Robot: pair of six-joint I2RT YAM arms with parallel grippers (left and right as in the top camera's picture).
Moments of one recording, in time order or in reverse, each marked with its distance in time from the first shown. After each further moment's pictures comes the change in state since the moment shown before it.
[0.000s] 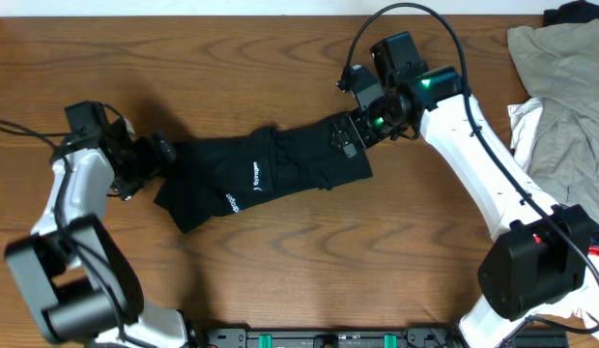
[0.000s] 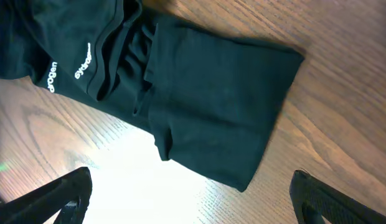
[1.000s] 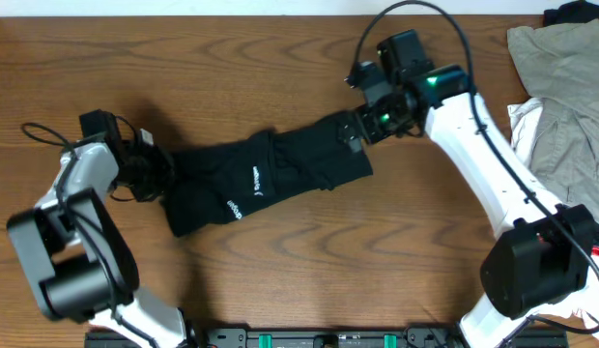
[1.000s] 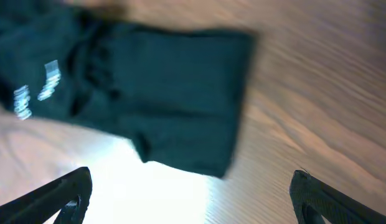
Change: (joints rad) left arm 0.008 0.074 0.013 -0.109 0.128 0.007; right arm -0.049 0.000 0.000 0.002 0.061 0.059
